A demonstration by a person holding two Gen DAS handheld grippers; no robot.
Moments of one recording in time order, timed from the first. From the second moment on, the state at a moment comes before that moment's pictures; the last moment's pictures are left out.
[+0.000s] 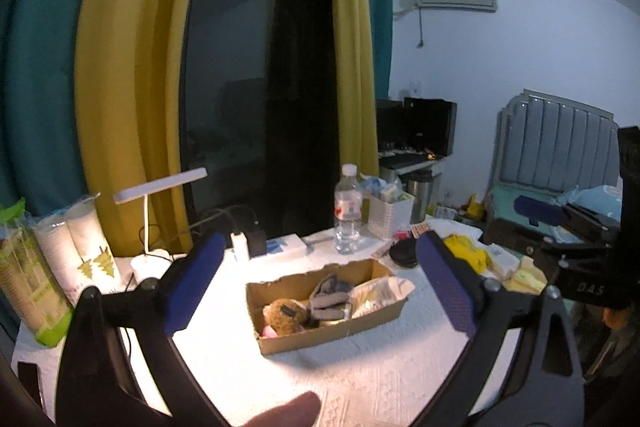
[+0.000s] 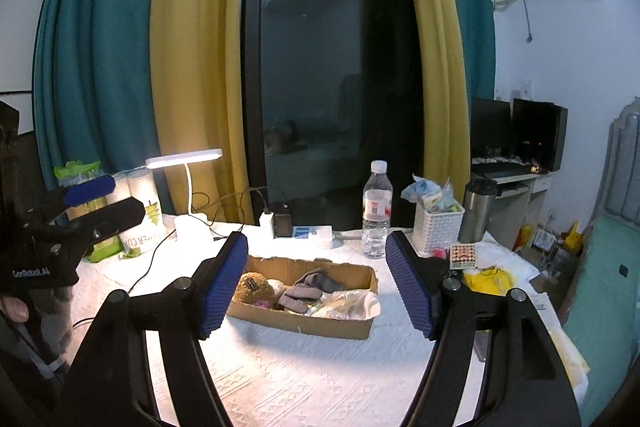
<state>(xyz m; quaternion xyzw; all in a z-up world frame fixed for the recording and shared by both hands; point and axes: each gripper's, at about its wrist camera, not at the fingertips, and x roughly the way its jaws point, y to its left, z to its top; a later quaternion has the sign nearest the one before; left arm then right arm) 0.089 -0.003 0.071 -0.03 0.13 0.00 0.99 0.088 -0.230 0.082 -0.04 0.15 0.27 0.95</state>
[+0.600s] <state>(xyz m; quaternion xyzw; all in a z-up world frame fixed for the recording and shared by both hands) 0.095 -0.007 0.070 -0.02 0.12 0.01 0.99 0.091 -0.237 0.082 -0.04 0.15 0.26 0.95</state>
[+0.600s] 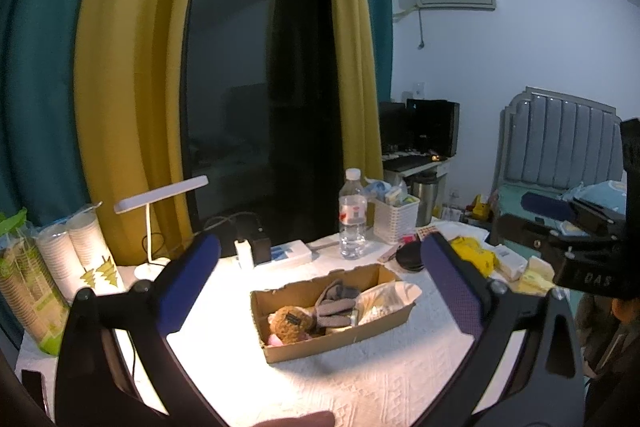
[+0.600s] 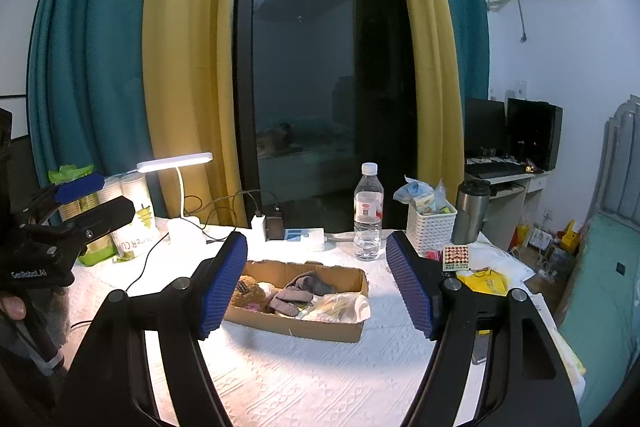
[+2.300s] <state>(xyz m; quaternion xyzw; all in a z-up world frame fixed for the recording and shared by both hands) 0.146 -0.003 0.056 -0.02 0.14 0.00 0.99 0.121 -0.236 0.076 -0.04 0.17 0.26 0.95</state>
